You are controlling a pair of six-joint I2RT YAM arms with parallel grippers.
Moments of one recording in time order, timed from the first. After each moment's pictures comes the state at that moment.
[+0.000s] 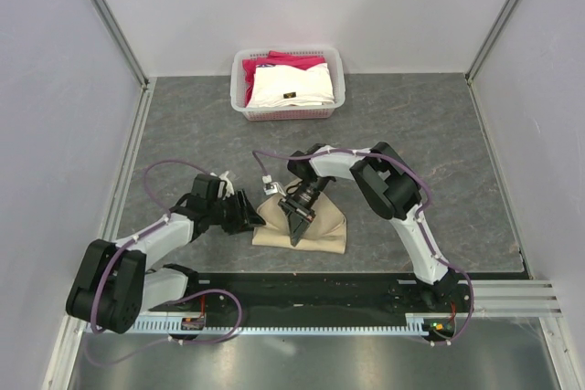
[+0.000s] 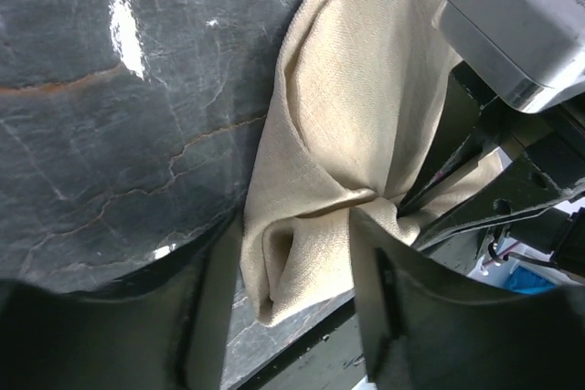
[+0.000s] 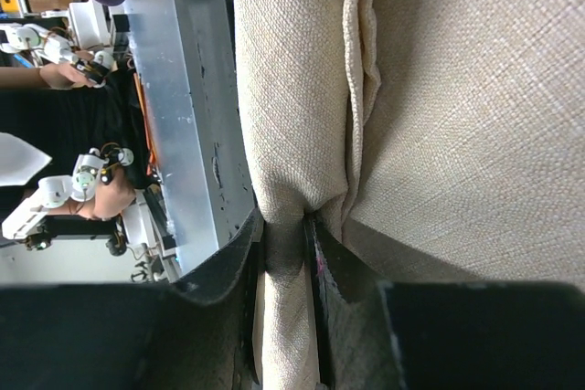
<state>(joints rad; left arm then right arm) -0.30 1.17 0.36 -0.10 0.48 -0.65 0.76 2.31 1.57 -1.05 -1.07 -0.49</state>
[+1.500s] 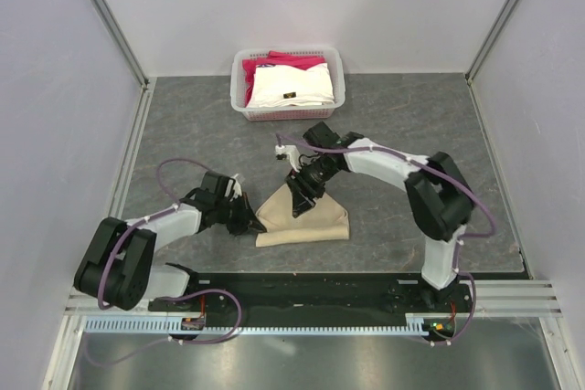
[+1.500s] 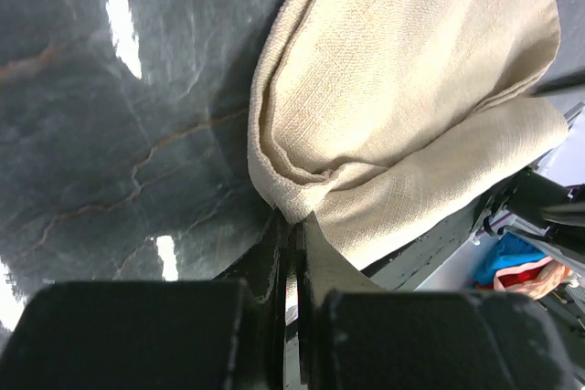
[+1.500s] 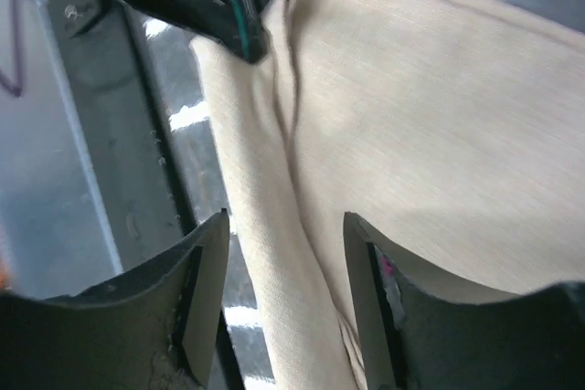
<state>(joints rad) -0.34 1.31 0.42 -0.13 0.53 -0.66 0.69 1.94 1.38 -0.68 -0.78 -0.23</state>
